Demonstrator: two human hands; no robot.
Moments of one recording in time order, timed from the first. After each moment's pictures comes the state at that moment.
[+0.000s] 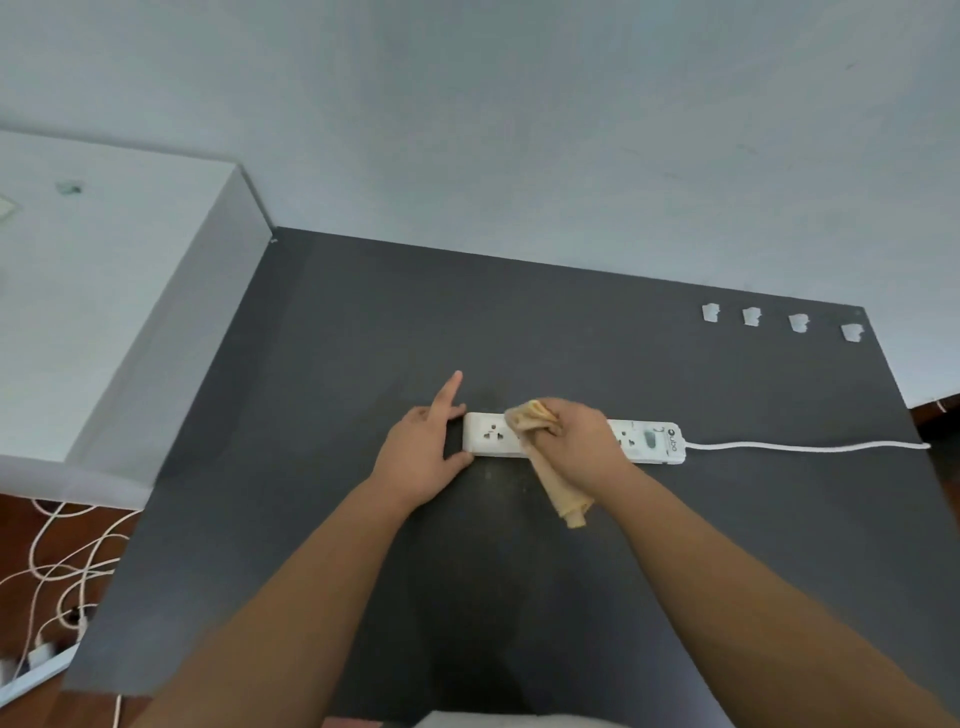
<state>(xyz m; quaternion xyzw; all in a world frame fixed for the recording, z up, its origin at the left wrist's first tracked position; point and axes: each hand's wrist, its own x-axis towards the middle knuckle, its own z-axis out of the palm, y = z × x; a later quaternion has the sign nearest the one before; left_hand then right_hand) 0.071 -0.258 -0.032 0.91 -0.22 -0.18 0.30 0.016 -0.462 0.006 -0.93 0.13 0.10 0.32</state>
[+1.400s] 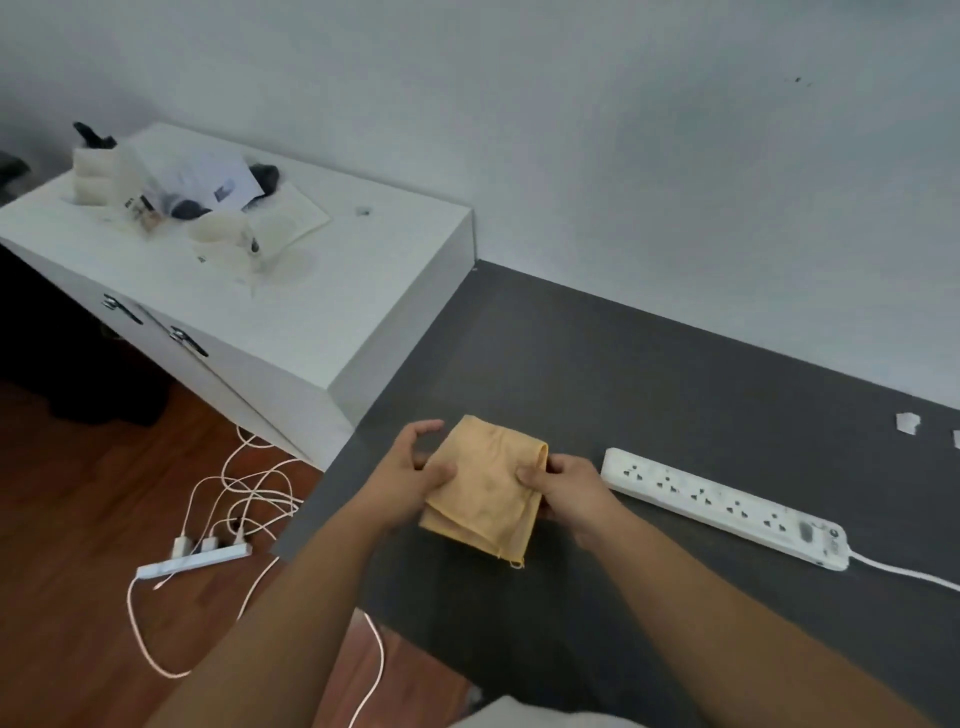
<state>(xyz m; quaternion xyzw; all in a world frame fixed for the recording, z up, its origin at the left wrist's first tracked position) 0.014 -0.090 0.023 0.73 0.16 -0.23 0.62 0.018 -0.304 0.033 -0.67 0.22 0.29 0.65</state>
